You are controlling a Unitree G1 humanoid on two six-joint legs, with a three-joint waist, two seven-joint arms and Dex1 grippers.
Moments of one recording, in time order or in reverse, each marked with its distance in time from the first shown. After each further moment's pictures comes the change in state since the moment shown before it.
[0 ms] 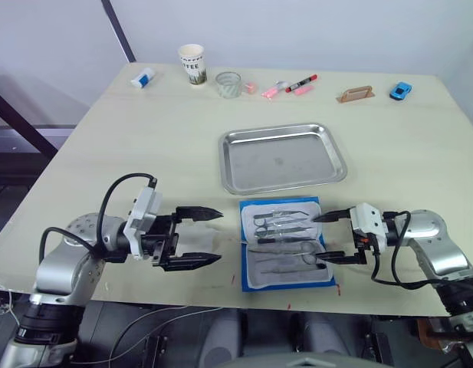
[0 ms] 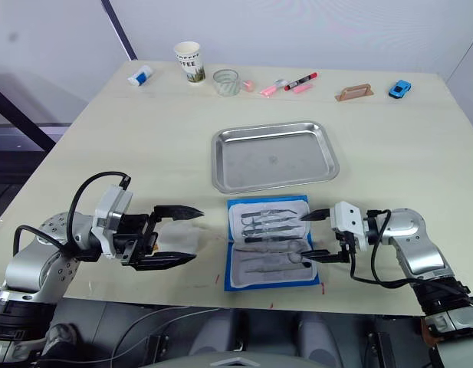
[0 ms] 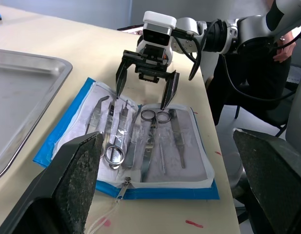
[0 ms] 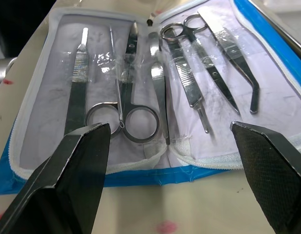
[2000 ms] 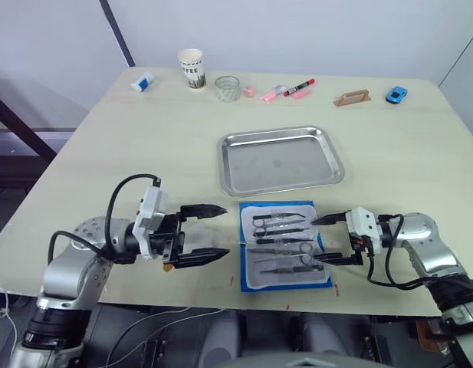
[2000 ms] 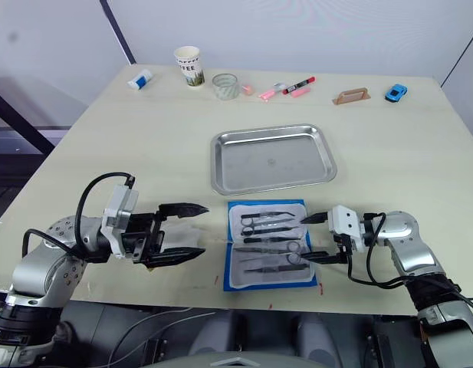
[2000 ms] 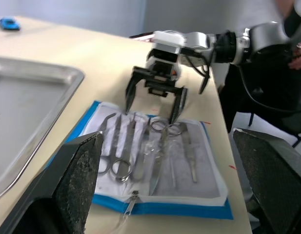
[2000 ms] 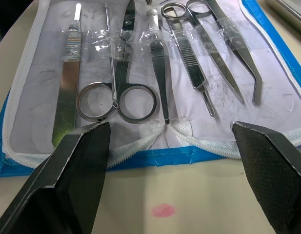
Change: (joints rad) left arm 0.005 -0.026 0.002 -0.045 0.008 0.077 0.160; right arm -0.020 0.036 0.034 0.138 -0.035 -0.087 -0.005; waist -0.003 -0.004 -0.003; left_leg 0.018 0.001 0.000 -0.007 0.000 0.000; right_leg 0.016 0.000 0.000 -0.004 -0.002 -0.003
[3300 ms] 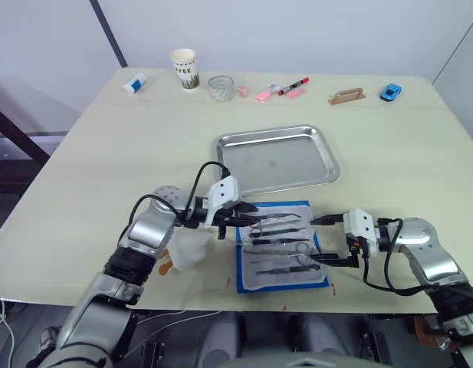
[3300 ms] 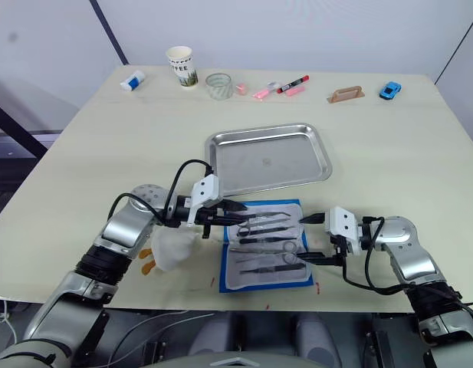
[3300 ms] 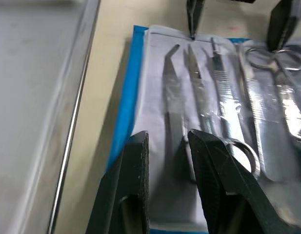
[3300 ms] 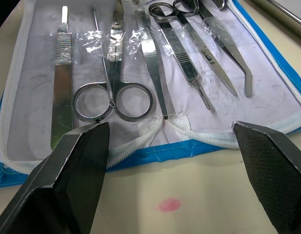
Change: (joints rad) left arm -0.426 -0.201 -0.406 0.406 0.517 -0.147 0.092; right arm 0.062 0.001 -0.004 -0.122 -0.005 0.084 -0.085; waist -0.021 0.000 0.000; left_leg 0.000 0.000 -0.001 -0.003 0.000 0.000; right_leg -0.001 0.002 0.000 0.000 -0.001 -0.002
